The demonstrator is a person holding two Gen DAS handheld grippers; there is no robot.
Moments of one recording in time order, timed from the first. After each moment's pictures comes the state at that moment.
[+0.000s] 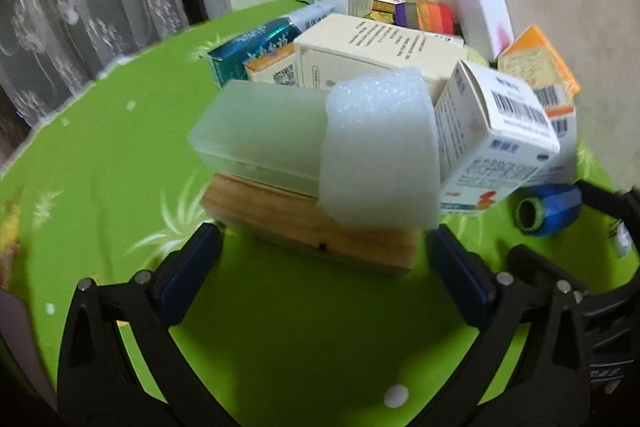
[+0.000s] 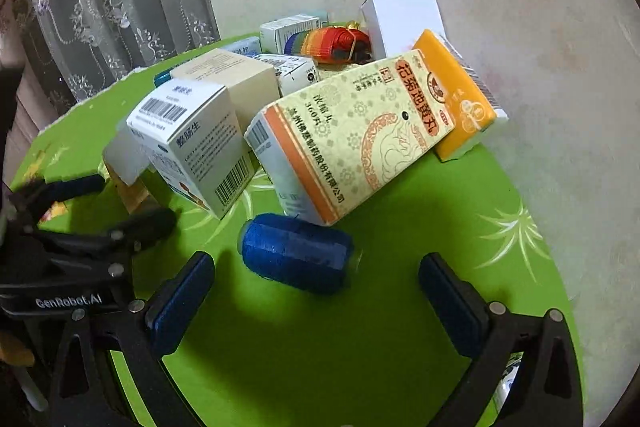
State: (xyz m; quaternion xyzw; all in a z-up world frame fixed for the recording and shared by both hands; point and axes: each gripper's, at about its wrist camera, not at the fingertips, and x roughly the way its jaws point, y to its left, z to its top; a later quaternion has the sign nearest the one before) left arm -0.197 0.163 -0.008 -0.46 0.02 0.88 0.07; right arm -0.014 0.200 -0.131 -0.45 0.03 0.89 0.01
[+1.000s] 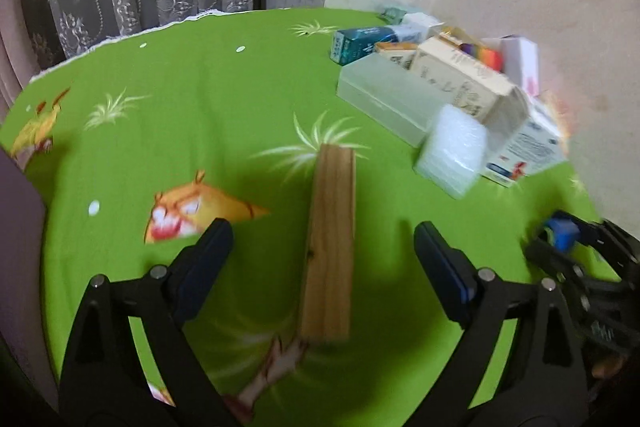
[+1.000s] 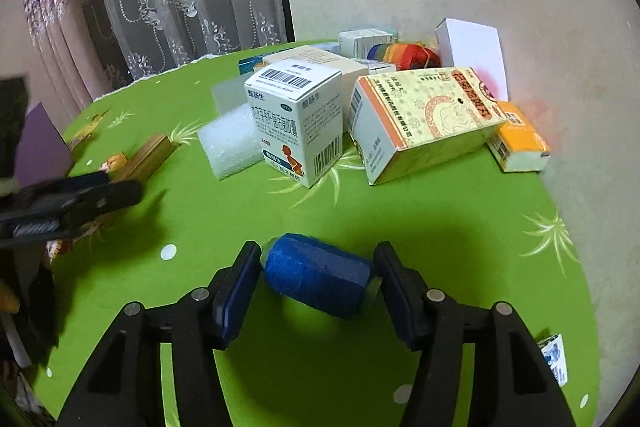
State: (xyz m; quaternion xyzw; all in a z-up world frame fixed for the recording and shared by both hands) left arm -0.142 0.096 -0.003 -0.44 -0.06 0.90 0.01; right arm 0.023 0.170 -0.122 -0.41 0.00 0.91 -0.09
